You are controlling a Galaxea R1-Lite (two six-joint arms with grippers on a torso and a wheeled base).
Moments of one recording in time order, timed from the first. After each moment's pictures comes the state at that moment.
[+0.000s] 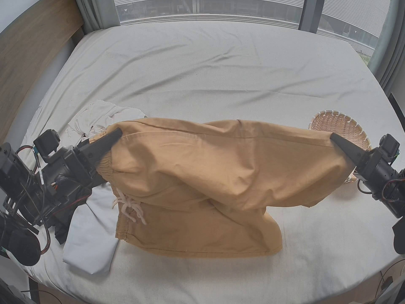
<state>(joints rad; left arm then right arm) -0.24 1.61 -0.35 -1.55 -0.53 -0.54 0.21 1.53 -0.26 -1.53 0.49 0.69</state>
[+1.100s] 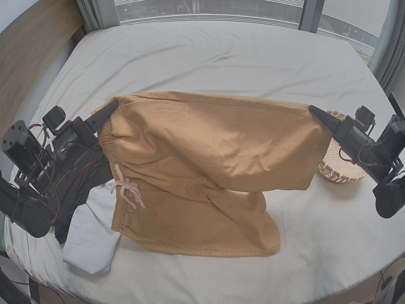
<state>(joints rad) -0.18 1.78 -0.59 -1.55 -0.44 -0.60 0.17 1.77 -0.65 -1.42 0.49 0.65</state>
